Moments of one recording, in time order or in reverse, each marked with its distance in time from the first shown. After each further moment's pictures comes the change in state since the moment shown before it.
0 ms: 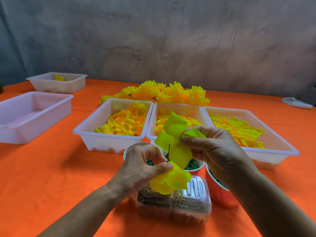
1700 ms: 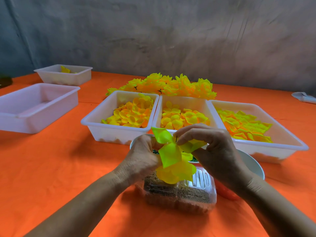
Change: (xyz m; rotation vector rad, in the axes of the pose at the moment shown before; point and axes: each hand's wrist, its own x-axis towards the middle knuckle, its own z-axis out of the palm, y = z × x) left_hand -0.001 0.004 -0.002 -0.145 -0.086 -0.061; right_hand -0.006 0.021 -0.002 -0.771 -0.109 -0.692
